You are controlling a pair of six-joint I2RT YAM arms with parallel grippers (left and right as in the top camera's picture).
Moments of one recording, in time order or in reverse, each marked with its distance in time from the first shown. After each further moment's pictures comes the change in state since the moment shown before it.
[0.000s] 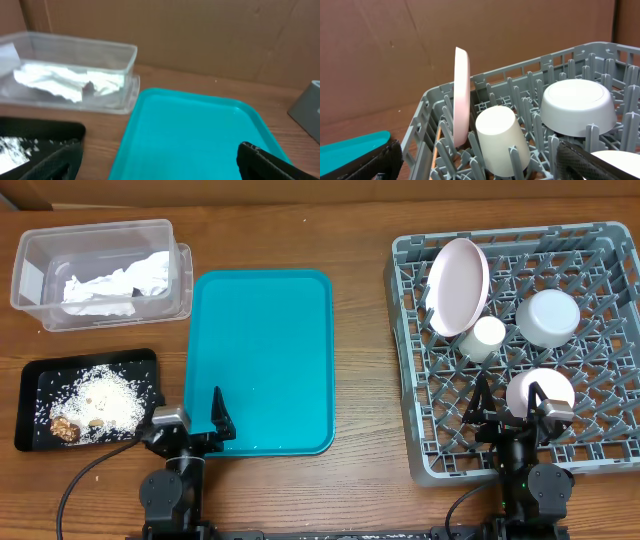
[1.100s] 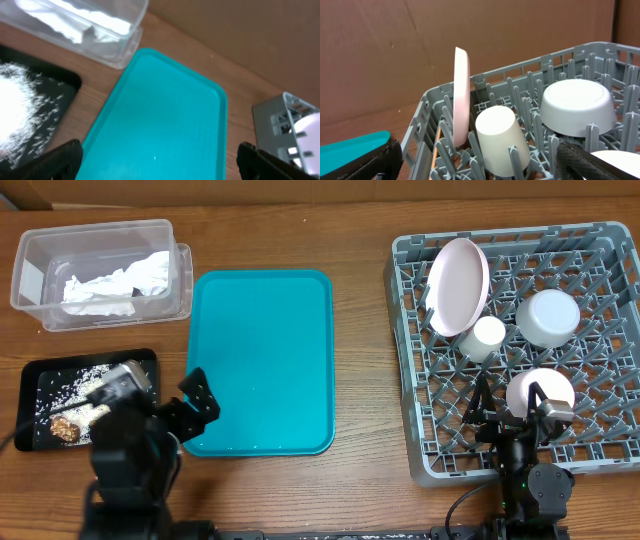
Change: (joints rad) left arm 0.000 0.520 0.706 -0.604 0.032 -0.357; right arm 0.000 0.000 0.000 0.001 0.000 0.001
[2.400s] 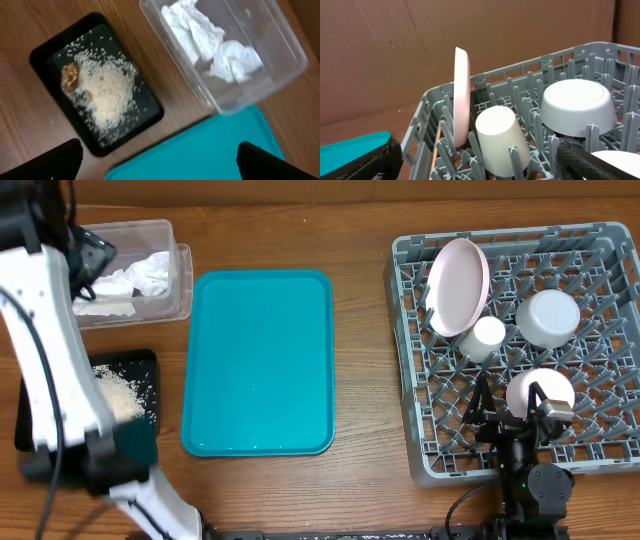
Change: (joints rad) left arm 0.225 1.424 1.695 -1.000 -0.272 -0.325; right arm 0.001 0.000 0.000 0.000 0.000 0.000
